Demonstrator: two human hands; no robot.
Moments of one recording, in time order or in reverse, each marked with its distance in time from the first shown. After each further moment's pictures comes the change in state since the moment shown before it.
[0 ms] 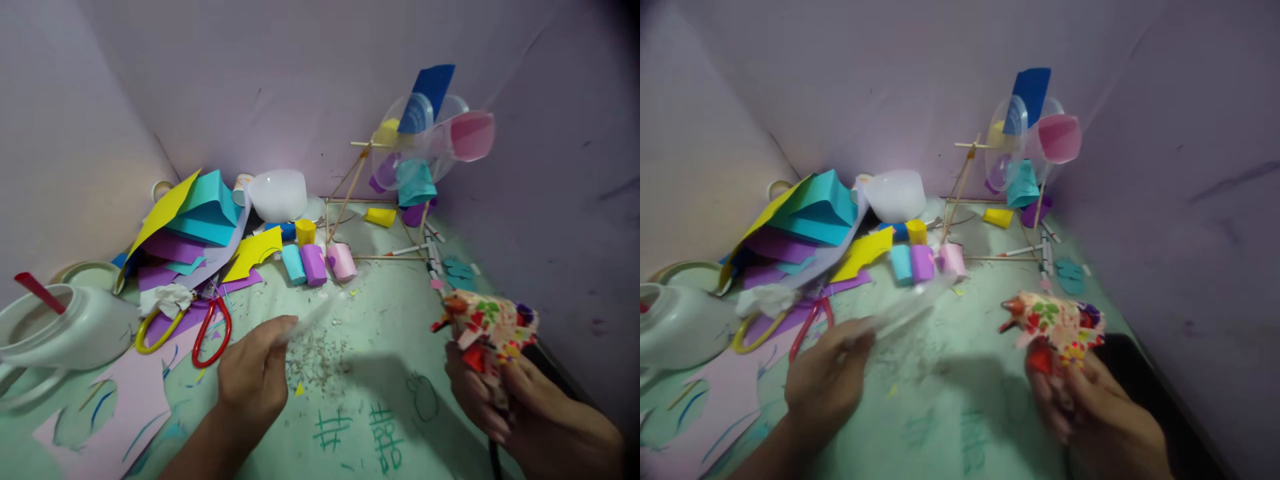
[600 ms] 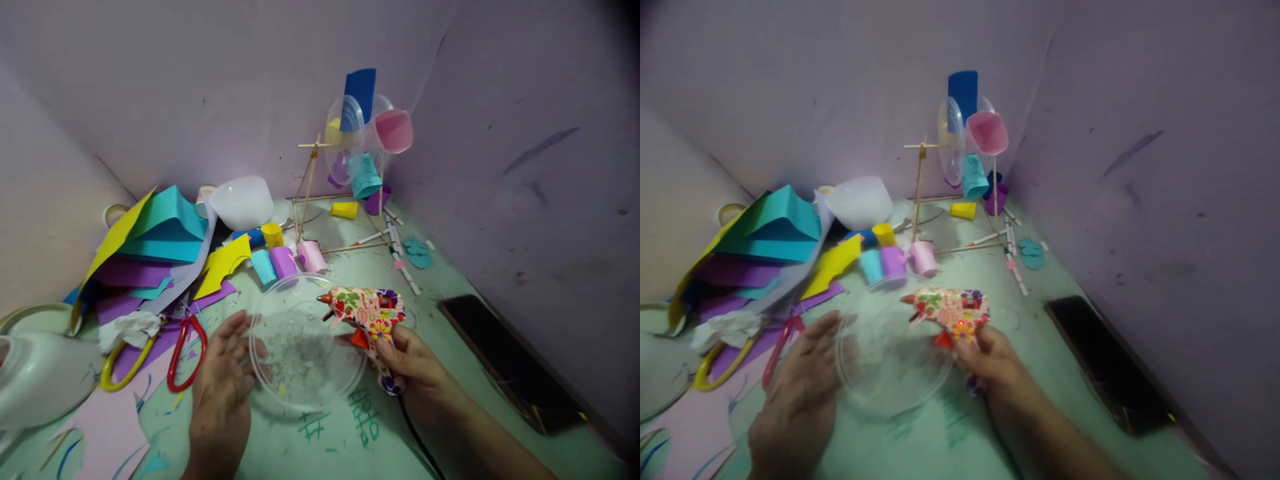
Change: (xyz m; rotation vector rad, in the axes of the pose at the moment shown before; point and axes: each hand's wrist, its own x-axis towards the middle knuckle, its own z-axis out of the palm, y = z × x) left_hand -0.002 0.017 -0.001 -0.771 -0.043 -0.833; right_hand 0.004 0.026 0.049 0.095 -0.059 0.056
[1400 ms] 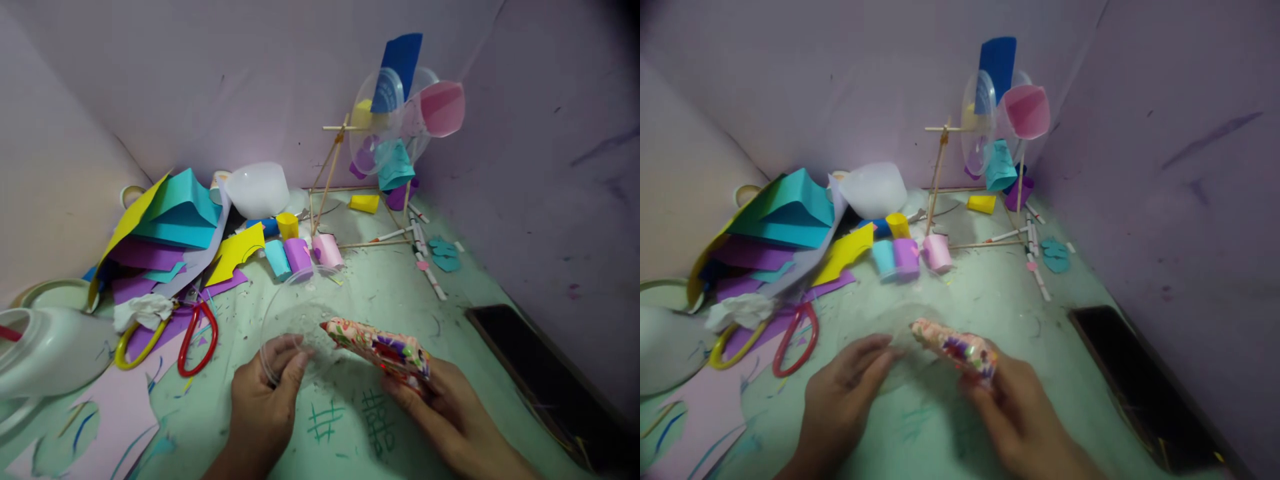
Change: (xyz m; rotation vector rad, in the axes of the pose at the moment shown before) left_hand -0.015 -0.011 0.021 0.416 0.029 -0.082; right_hand -0.017 0.003 -0.013 -0.965 -0.117 -0.423
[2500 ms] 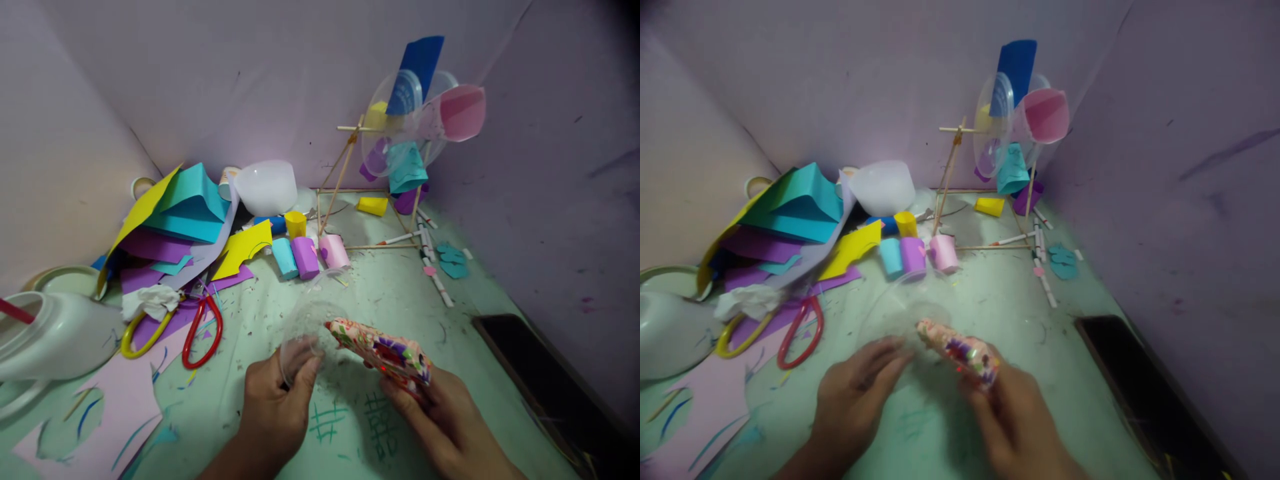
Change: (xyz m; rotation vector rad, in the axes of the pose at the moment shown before) left_hand 0.004 -0.010 -0.001 0.138 -0.031 0.412; right_hand 0.001 -0.005 0.007 -0.135 0.048 -0.046
